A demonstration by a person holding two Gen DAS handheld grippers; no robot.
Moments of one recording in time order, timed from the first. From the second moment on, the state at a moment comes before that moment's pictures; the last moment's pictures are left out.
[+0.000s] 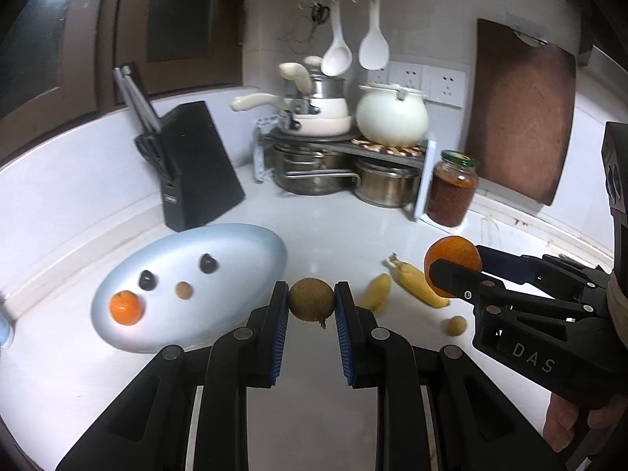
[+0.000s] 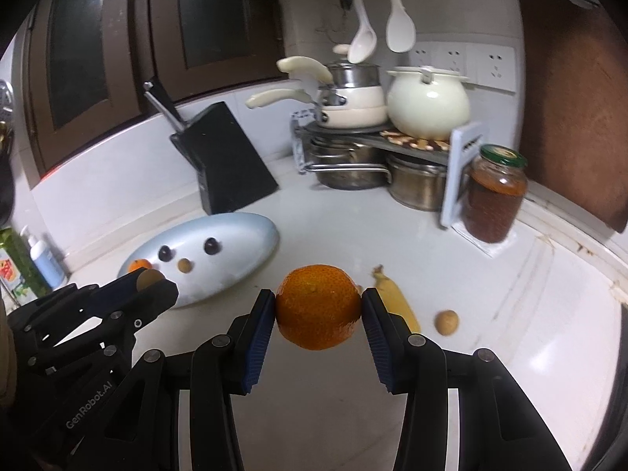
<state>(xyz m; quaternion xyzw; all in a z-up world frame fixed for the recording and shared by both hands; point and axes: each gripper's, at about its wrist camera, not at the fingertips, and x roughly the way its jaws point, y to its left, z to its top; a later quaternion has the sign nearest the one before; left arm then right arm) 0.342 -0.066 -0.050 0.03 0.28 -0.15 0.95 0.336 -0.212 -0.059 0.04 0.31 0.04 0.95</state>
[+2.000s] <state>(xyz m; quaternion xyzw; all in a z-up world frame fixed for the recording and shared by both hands) 0.445 0.076 -0.122 0.01 0.36 -0.03 0.93 0.484 -0.055 -0.116 -0.01 0.38 0.17 0.91</state>
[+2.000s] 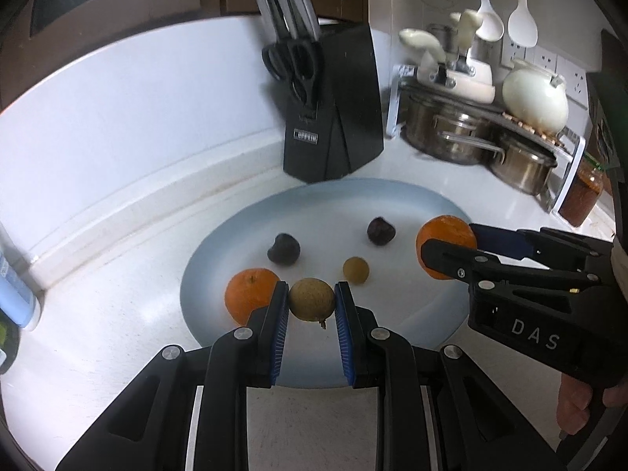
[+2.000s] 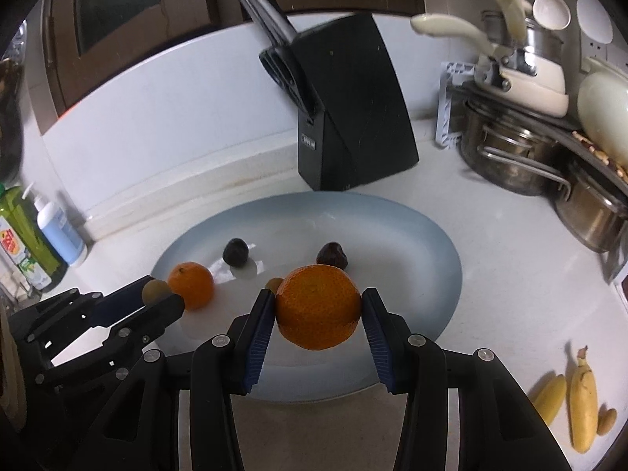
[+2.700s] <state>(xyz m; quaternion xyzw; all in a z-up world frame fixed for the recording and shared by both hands) 0.472 0.070 -0.161 0.02 0.41 -0.04 0.91 0.510 -0.053 -0.154 -0.01 0.43 0.16 0.89</state>
